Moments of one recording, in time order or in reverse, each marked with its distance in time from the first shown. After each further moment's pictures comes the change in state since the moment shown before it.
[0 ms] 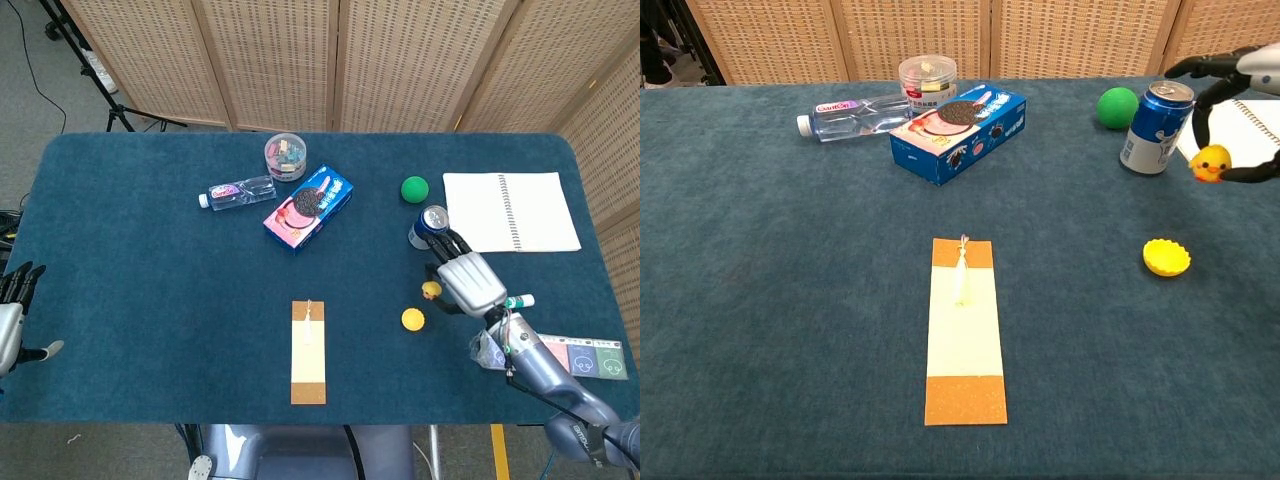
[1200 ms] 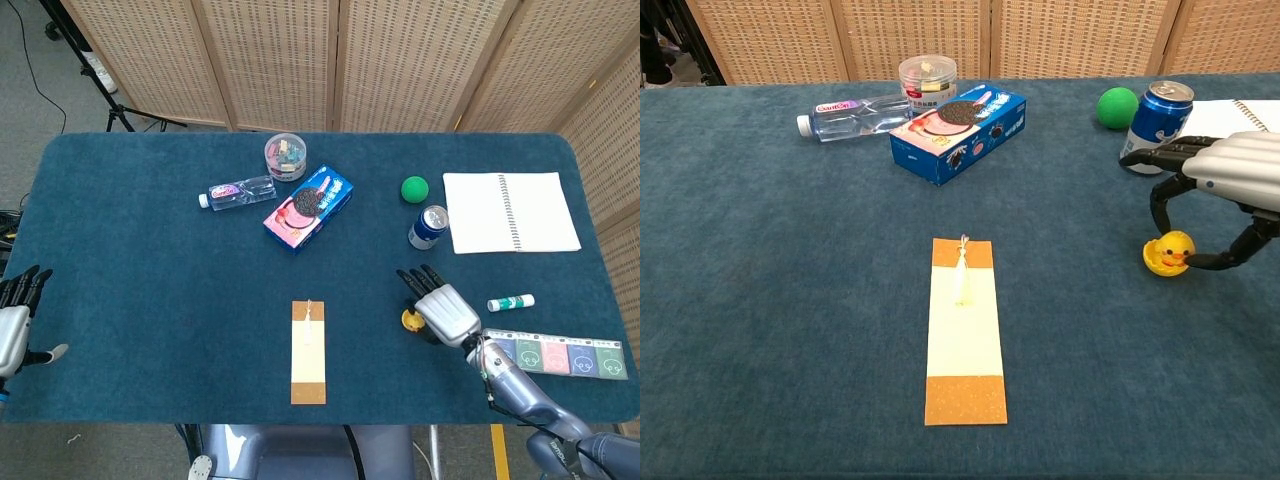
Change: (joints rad) left arm -0.001 -0.009 0.007 -0.002 0.000 -0.007 0.019; right arm -0.042 -0.170 -0.039 0.087 -0.106 -0.032 -0.090
